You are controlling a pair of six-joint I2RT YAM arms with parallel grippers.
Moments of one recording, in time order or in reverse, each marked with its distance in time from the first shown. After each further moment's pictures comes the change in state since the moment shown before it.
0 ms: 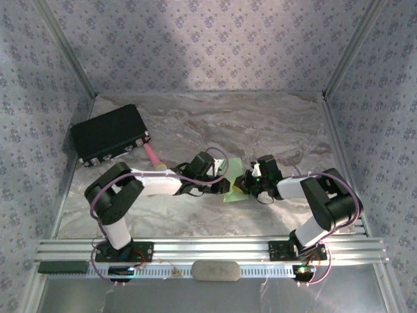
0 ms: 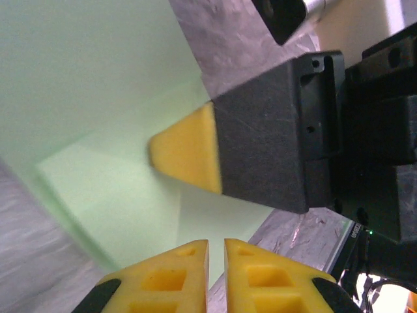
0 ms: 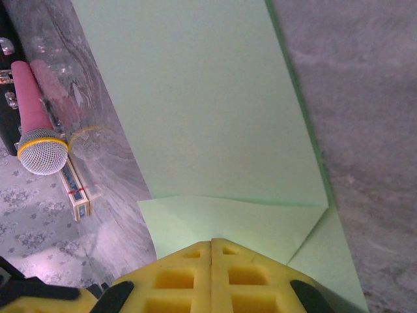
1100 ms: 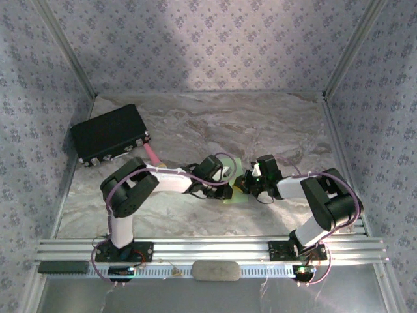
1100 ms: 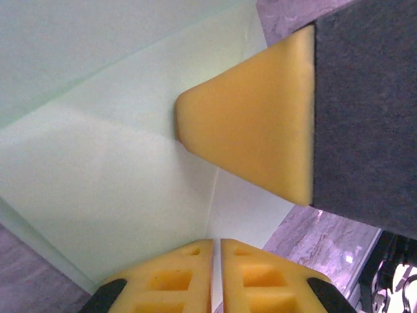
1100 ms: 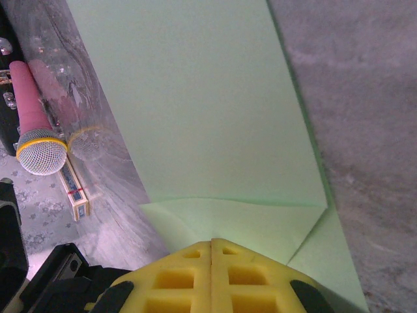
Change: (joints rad) left arm -0.024 0.118 0.081 -0.126 0.024 0.027; right arm 0.000 0.000 0.005 -0.012 0.000 -0.001
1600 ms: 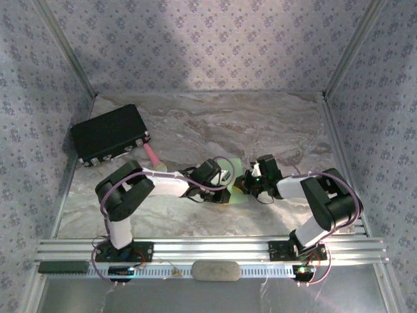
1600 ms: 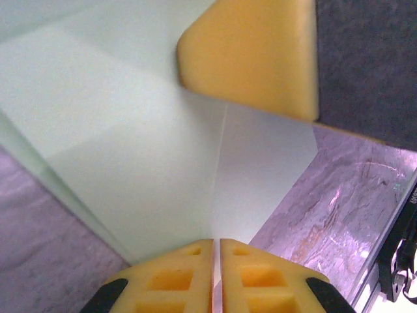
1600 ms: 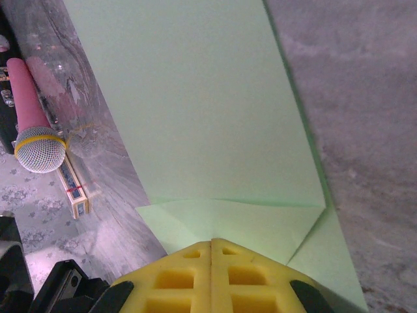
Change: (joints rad) left arm -0.023 -0.060 -0.064 -0.017 -0.032 0.039; right arm 0.000 0.000 0.005 -0.014 -0.005 -0.003
